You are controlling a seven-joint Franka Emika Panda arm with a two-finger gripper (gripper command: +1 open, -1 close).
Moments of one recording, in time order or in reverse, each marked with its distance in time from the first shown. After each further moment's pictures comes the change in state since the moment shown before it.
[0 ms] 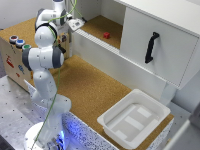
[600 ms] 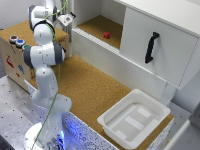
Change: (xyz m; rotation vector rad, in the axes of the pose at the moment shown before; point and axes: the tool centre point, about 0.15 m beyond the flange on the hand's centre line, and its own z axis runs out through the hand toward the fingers) arm 0.064 -0.006 0.034 0.067 0.029 -0.123
